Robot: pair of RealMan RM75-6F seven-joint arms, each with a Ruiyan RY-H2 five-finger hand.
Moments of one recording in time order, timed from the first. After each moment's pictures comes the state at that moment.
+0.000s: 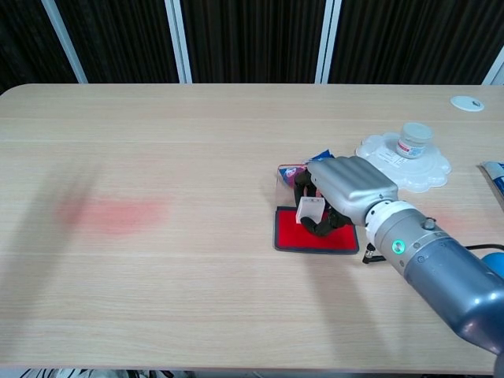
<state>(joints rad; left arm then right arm) -0.18 -1.07 -0.05 -1.71 1.35 1.30 0.03 0.60 -2.00 0.18 -1.22 -1.16 1.13 -0.56</state>
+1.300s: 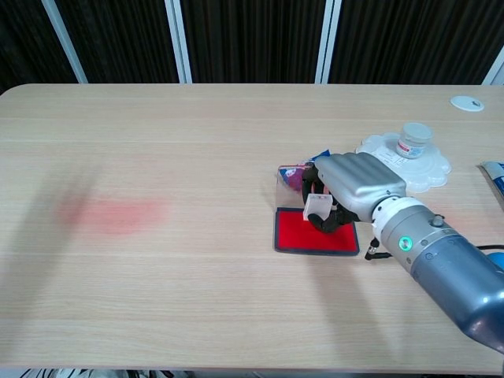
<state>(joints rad) -0.18 -1.07 -0.05 -1.72 1.35 1.30 0.03 0.59 -1.99 0.20 -1.23 -1.17 1.15 -0.58</state>
